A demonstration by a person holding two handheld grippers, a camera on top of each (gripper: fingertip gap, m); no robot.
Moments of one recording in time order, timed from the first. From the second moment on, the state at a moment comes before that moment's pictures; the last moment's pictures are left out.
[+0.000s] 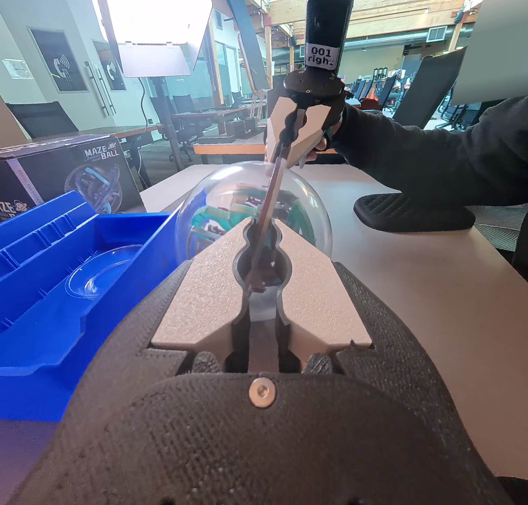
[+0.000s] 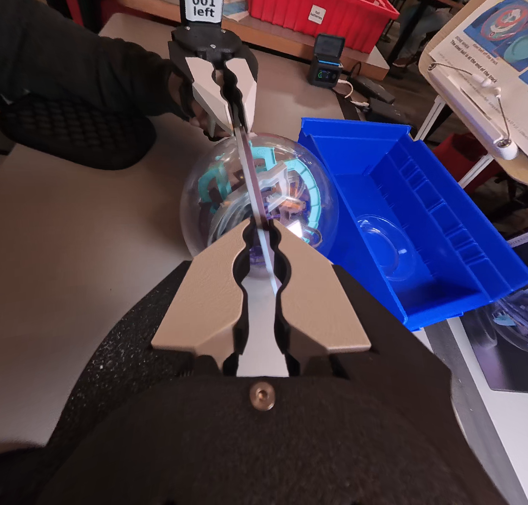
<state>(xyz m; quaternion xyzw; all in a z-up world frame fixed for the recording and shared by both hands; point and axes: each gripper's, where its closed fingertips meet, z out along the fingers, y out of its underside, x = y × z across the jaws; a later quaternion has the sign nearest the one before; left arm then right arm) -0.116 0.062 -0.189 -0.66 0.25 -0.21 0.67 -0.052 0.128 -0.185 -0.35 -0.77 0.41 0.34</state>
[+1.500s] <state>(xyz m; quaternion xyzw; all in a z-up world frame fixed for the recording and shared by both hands) -0.112 0.071 -0.255 -0.74 0.25 -0.31 0.54 -0.020 0.132 -0.173 -0.42 -0.70 0.50 0.28</state>
